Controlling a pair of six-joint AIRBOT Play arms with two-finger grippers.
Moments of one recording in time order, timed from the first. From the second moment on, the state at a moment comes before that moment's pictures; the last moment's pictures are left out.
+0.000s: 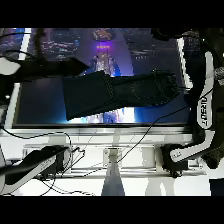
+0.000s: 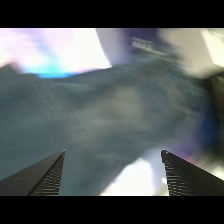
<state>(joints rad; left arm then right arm) 0.03 -1.05 1.06 0.74 -1.08 -1.19 0.11 -1.68 2.00 -1.33 1.33 1.58</state>
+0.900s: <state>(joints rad) 0.38 -1.35 0.55 0.63 -0.91 -0.87 0.11 -1.71 1.94 -1.24 1.36 1.37</state>
